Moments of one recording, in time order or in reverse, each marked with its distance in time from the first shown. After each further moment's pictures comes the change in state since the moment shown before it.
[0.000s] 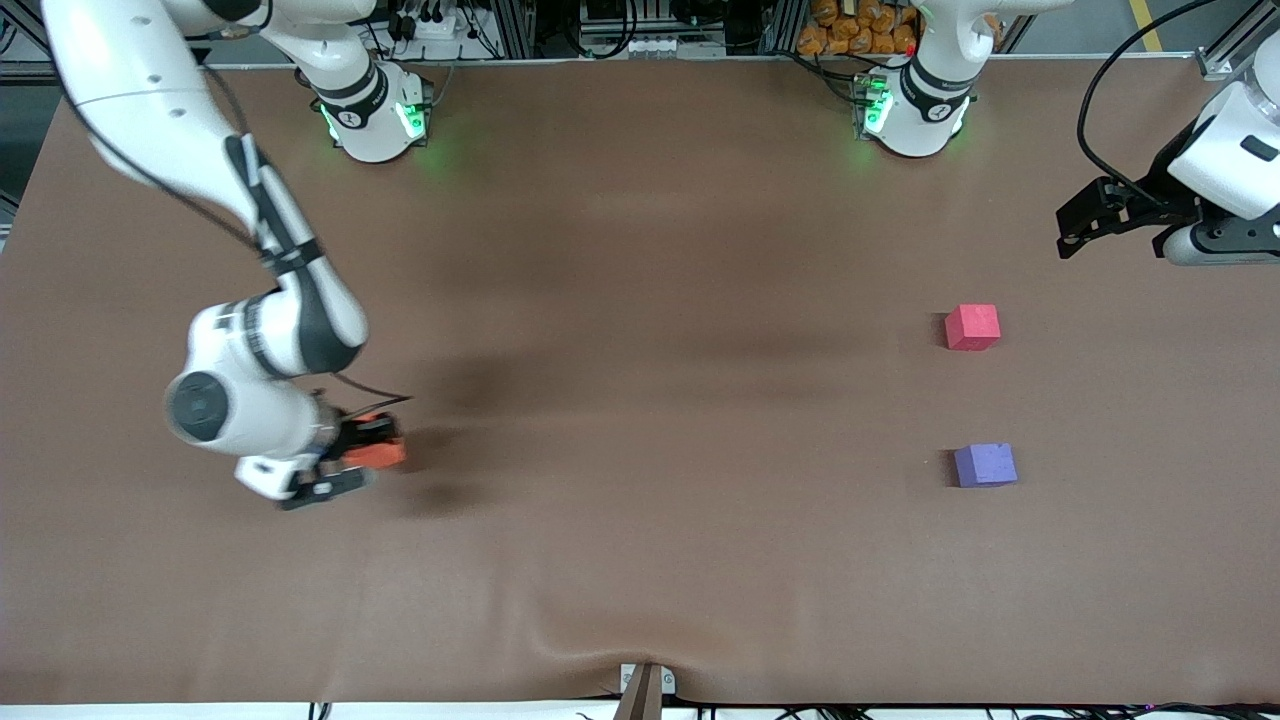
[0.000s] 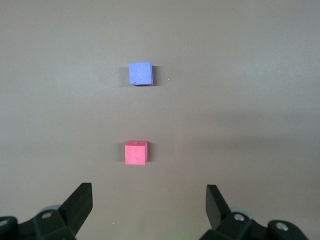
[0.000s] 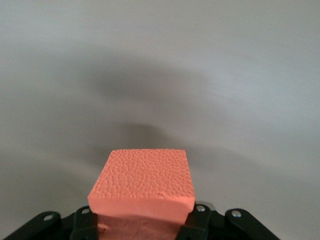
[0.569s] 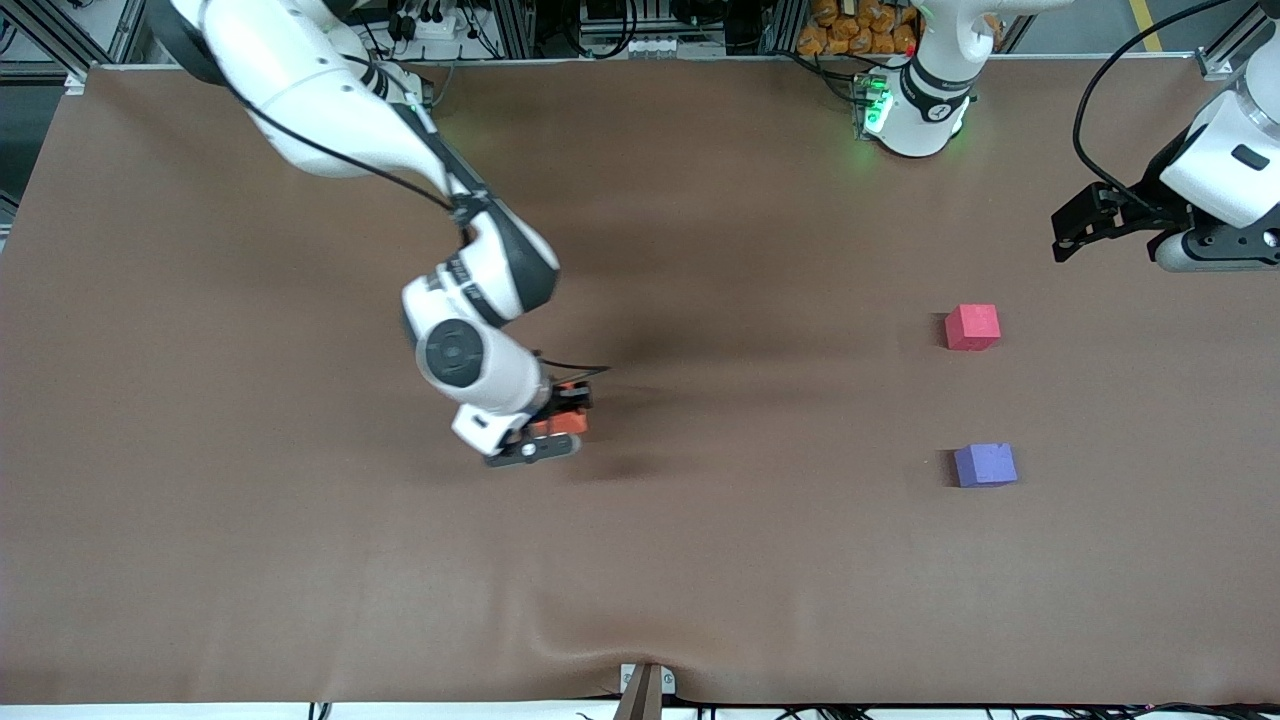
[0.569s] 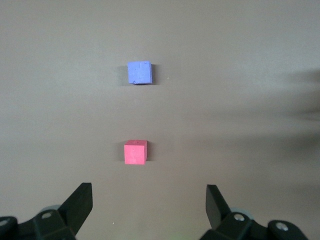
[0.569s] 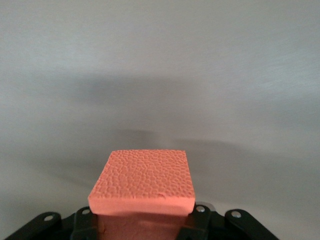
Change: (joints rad) left arm -0.001 0.009 -0.001 0.000 0.000 0.000 0.000; right arm 0.346 0.167 0.017 0.236 0.028 0.016 0.560
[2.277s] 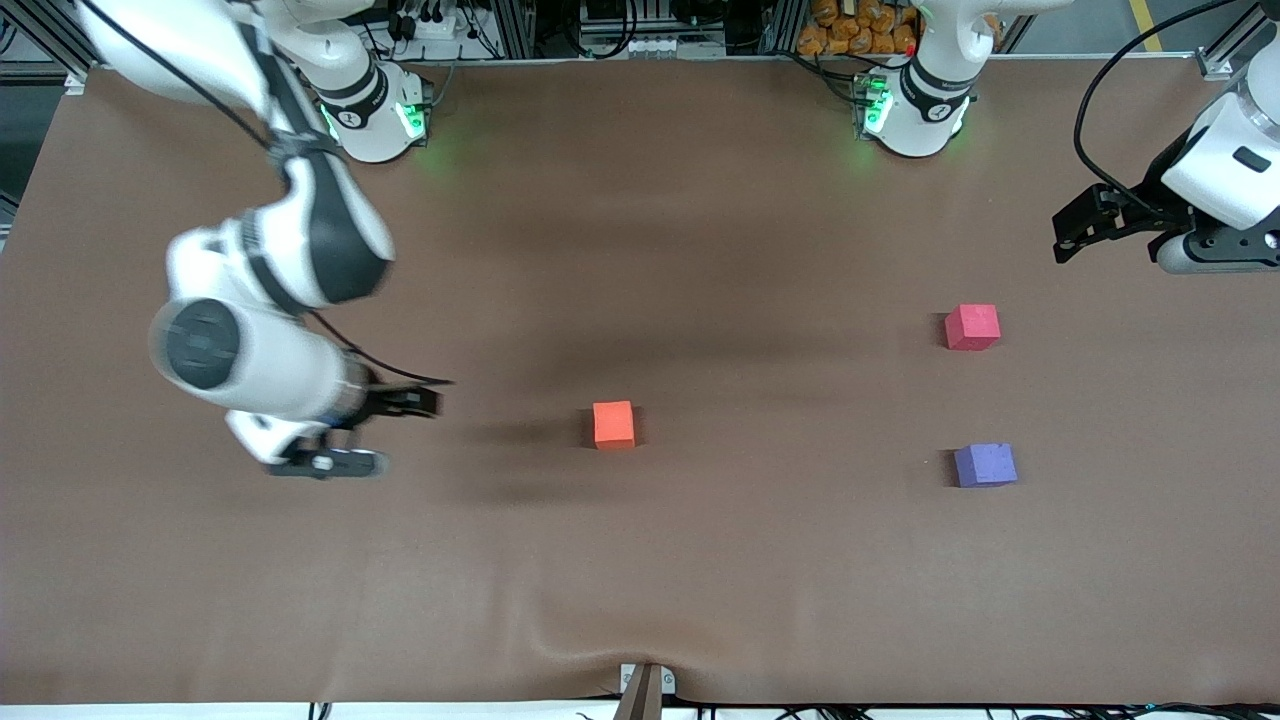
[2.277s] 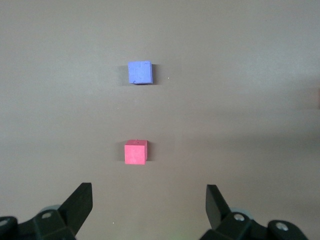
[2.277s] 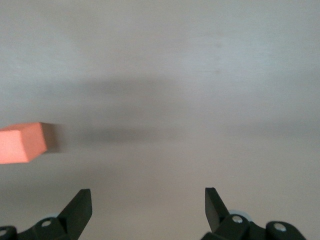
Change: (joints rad) left arm 0.002 0.001 0.000 0.001 0.000 -0.001 0.000; right arm -0.240 -0.344 -0.121 -0.056 -0.023 -0.390 -0.191
